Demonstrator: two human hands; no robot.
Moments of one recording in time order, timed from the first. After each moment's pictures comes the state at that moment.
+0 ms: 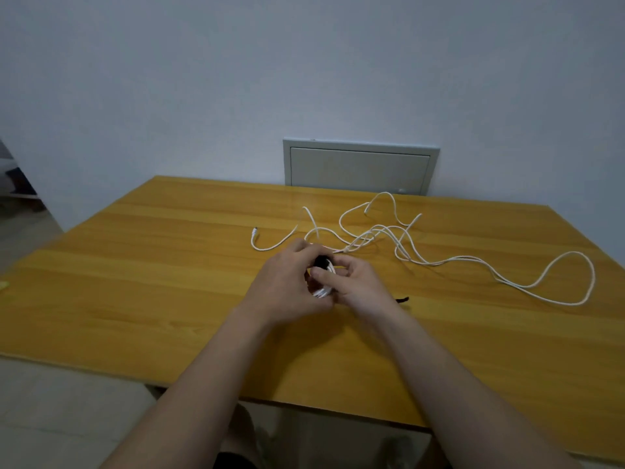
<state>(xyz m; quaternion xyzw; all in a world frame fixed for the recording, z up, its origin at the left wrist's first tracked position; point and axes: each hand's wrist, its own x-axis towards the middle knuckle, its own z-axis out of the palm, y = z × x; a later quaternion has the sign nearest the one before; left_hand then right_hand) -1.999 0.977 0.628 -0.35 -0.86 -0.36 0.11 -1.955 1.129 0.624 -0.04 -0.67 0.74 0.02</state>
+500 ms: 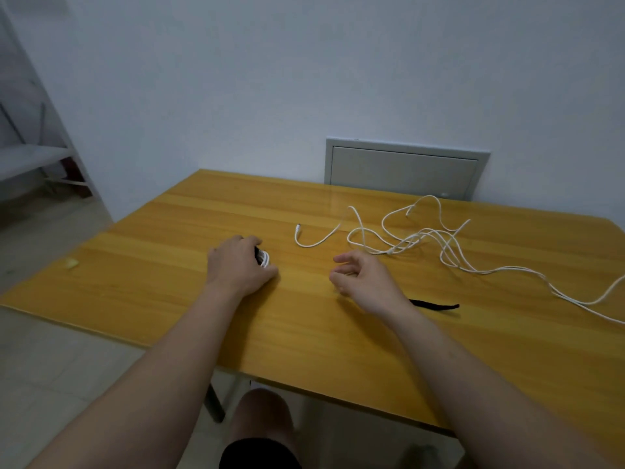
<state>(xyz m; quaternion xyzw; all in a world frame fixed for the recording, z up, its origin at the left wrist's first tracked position) -2.074 0.854 0.608 -0.03 -0.98 -0.14 0.10 -1.985 1.082 0.620 -0.05 -0.84 0.54 0.02</state>
